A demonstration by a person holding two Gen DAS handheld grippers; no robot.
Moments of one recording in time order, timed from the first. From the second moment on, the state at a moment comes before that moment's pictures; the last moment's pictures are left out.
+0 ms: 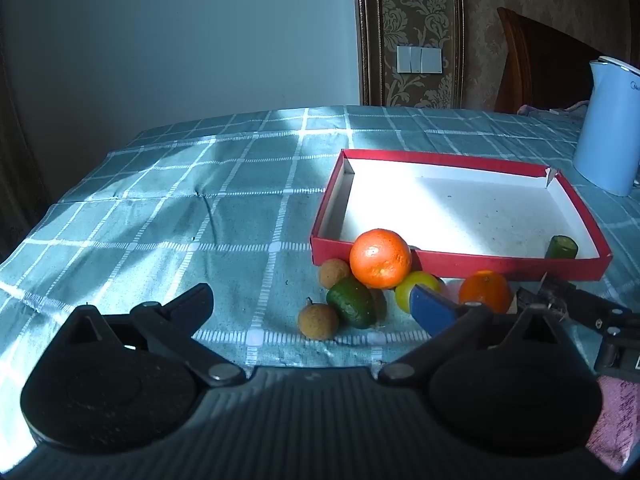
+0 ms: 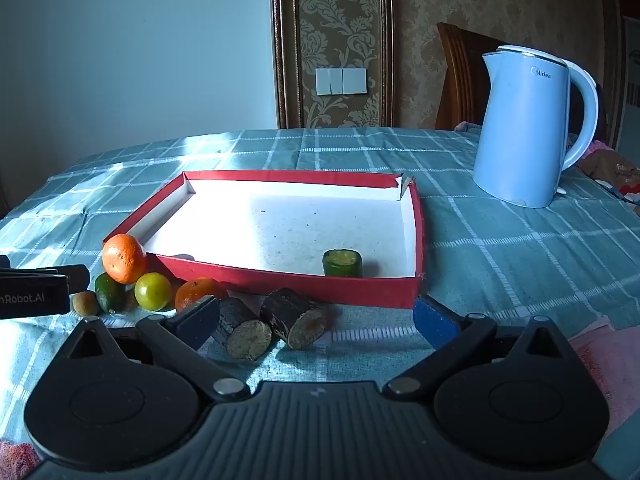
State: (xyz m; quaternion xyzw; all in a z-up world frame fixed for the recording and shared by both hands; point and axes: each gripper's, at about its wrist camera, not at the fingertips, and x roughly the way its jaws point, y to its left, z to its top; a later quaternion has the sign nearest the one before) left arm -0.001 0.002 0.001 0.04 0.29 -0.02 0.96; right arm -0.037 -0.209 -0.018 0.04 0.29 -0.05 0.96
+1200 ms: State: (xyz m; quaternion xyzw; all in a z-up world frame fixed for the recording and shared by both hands) left arm -0.018 0.003 -0.004 0.04 0.28 -0.03 0.96; right arm -0.040 -0.217 -0.030 0.04 0.32 -0.09 0.94
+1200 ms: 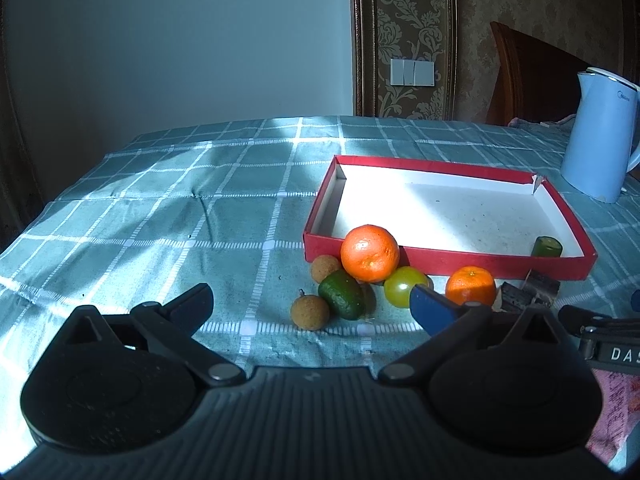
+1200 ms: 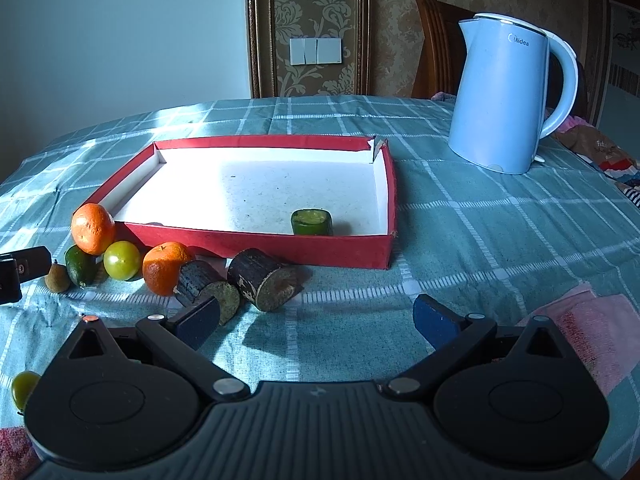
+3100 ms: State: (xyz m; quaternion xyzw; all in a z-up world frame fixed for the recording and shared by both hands) left arm -0.021 0.017 -0.016 0.05 0.30 -0.03 0.95; right arm -0.045 -0.221 -0.030 0.03 0.32 -0.07 0.95
